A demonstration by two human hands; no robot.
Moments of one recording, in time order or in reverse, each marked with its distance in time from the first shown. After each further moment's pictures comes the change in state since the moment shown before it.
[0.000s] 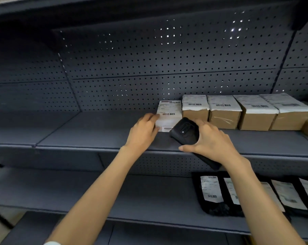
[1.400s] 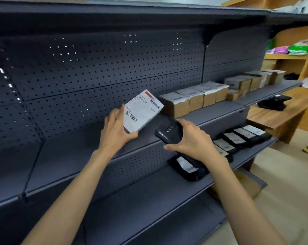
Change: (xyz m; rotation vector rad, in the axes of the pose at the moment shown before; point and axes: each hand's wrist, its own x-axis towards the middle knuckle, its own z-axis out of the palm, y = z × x) left_hand -0.018 -0.153 -0.064 -0.339 -0.024 0.245; right_hand -0.075 -0.199 0.075 -0.084 0.305 0.455
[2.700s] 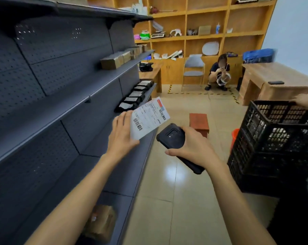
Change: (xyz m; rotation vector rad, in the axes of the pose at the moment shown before) left_hand -0.474 -0.265 -0.303 -0.485 -0.302 0.789; right_hand -0.613 -0.544 0.157 0.031 0.337 0.796
